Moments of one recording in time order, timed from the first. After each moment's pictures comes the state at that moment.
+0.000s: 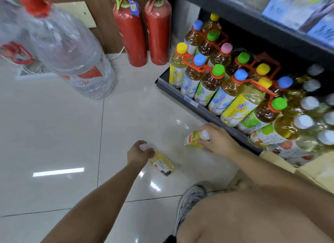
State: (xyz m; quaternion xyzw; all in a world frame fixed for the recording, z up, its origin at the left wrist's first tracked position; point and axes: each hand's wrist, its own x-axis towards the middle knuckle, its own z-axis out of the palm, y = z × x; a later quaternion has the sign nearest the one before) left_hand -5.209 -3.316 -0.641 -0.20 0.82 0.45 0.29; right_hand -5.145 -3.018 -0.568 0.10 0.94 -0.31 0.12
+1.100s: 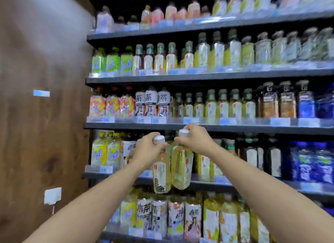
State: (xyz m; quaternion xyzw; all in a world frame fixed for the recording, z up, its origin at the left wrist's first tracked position) left_hand -5.067 -3.100 0.110 0.45 0.71 0.53 -0.13; right_hand -4.926 -2.973 0.153 0.20 0.88 -0.13 -0.40
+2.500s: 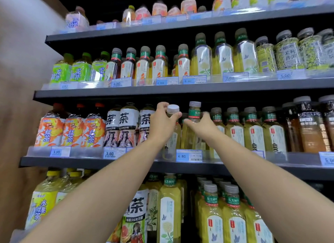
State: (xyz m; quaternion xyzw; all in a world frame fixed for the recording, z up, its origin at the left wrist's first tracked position) left_hand -5.159 -2.845 0.283 0.48 0.54 0.65 -0.22; right_hand -5.042 -2.750 0.284 0.23 0.76 -0.29 -0.53
